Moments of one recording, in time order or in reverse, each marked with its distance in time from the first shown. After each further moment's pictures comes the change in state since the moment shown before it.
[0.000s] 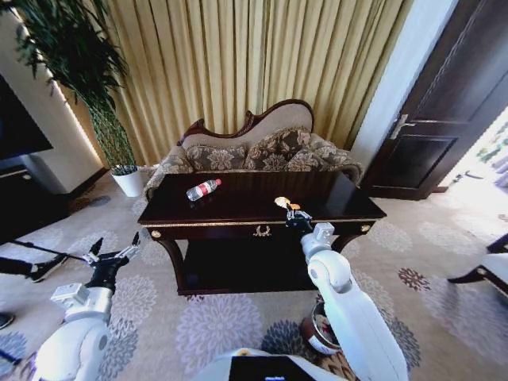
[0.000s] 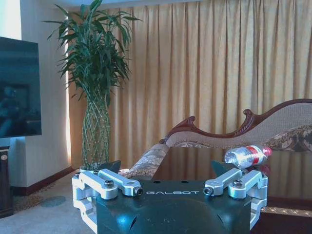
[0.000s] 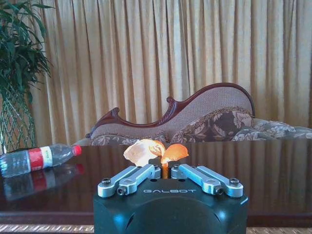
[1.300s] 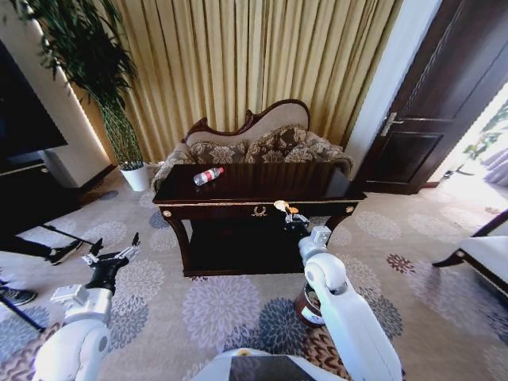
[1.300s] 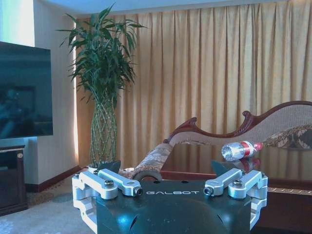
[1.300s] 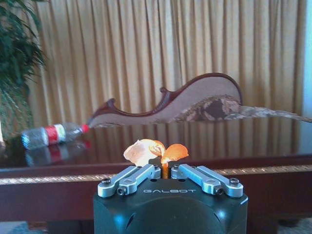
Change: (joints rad) left arm 0.006 -0.006 -0.002 -0.004 0.004 -0.003 0.003; right arm -0.025 0.041 0.008 -0.095 -0.043 0.057 -0.003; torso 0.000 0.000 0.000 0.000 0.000
